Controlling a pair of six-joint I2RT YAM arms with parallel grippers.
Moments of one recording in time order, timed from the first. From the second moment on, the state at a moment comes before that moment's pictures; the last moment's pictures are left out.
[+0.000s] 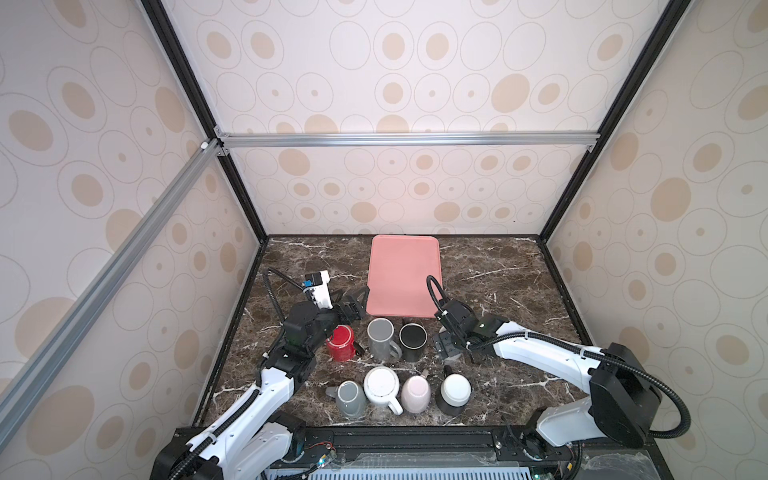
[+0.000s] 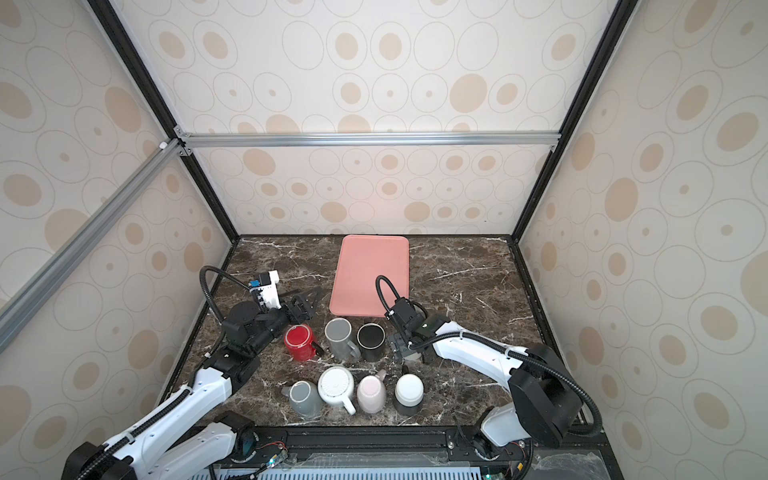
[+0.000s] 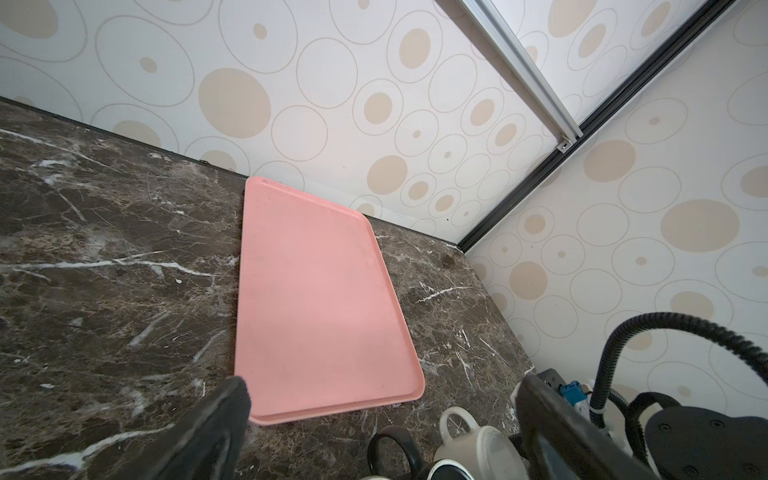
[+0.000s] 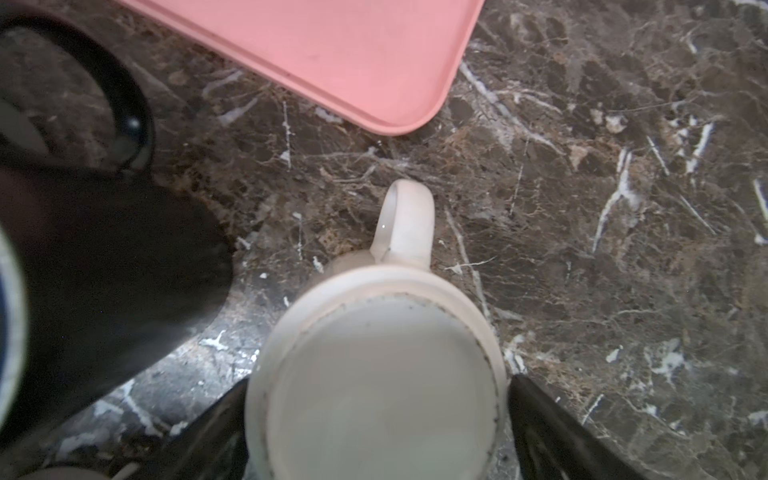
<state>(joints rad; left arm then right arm) -0.37 0.93 0.48 0.31 0.15 -0.60 0.75 1.44 0.89 -0.63 0.32 0.34</state>
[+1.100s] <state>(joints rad) -0.37 1.00 0.52 0.29 0.16 -0.59 0.75 1.27 0.80 -0.51 -0.05 0.55</state>
